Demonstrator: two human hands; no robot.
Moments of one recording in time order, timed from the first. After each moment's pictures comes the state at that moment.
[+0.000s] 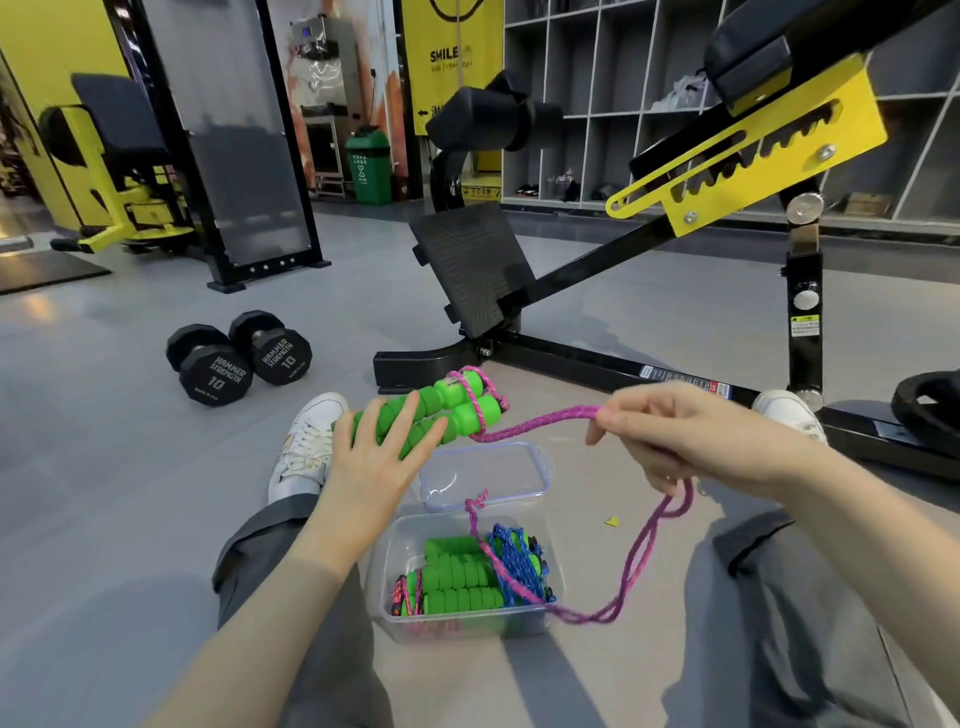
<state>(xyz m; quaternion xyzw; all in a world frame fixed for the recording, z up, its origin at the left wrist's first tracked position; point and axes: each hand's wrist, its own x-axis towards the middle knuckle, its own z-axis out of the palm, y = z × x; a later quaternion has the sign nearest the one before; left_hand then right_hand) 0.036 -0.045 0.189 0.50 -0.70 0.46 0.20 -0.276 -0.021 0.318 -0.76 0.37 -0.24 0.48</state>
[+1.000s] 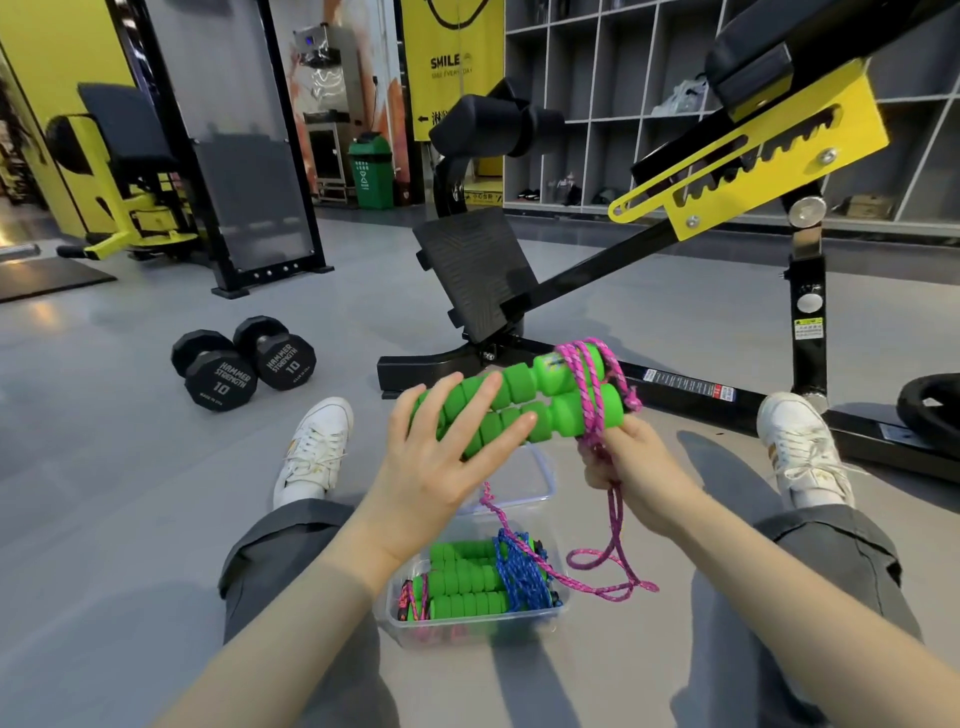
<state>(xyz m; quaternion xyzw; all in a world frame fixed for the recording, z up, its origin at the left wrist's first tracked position) -0.020 -0.024 0.237 0.35 -0.71 0.50 0.35 -0.233 -0.063 0.235 -0.55 0.38 -0.49 0.55</state>
